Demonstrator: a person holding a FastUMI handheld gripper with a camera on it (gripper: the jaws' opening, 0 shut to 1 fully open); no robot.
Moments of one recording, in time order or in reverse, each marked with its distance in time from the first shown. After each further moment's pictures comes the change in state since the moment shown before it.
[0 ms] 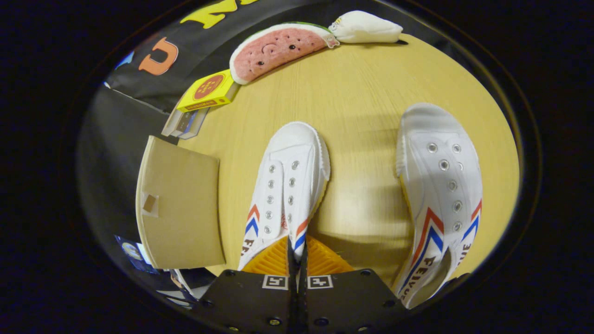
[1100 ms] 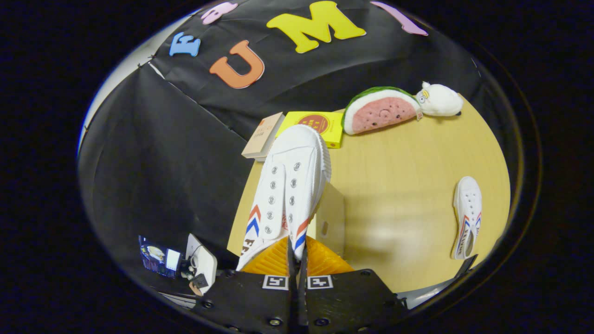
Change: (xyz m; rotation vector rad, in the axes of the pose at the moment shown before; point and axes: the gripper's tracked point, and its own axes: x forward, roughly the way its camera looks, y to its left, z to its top) arm -0.120 0.280 -0.007 -0.182 -0.230 0.153
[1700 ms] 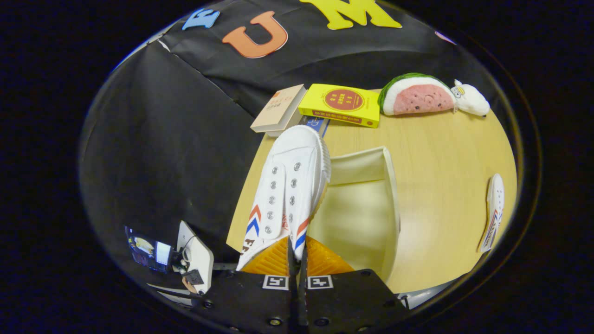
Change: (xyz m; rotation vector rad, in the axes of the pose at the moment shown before) arm 0.108 0.071 -0.040 -0.059 0.120 -0.070
